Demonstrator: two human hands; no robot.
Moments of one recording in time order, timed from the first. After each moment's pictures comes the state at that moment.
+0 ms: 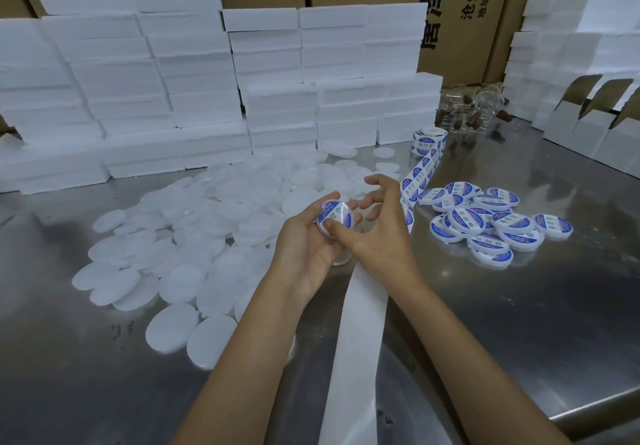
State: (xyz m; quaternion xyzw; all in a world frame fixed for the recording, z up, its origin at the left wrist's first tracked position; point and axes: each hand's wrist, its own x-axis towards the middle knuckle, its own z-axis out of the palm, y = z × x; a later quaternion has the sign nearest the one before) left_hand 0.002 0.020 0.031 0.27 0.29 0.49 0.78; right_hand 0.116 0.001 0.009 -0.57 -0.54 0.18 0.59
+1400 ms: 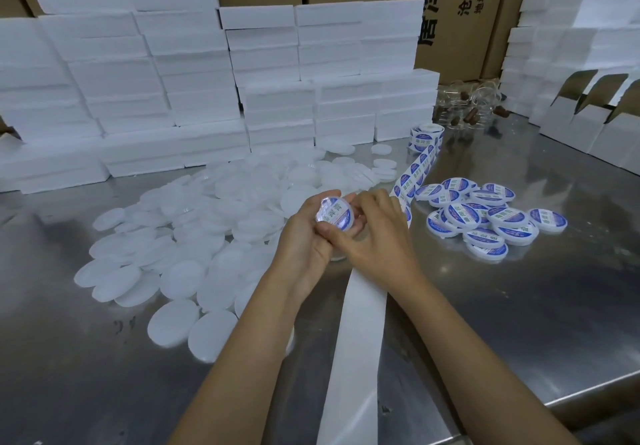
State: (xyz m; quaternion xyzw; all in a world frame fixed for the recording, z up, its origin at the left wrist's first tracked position) left_hand 0.005 0.018 0.033 0.28 0.27 0.49 0.78; right_hand 0.127 0.003 -0.005 -0.61 -0.65 0.01 0.46
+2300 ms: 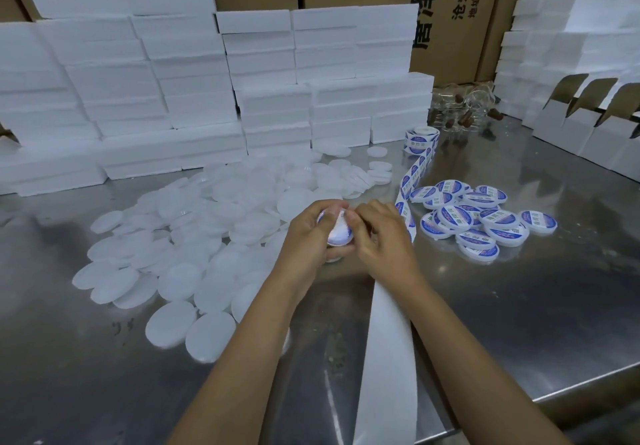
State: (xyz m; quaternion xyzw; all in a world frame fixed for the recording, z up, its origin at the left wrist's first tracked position) left_hand 0.006 0.019 0.017 0.53 0.38 0.45 0.60; right_hand 0.139 0.001 -0.008 -0.56 -0.64 0.03 0.52
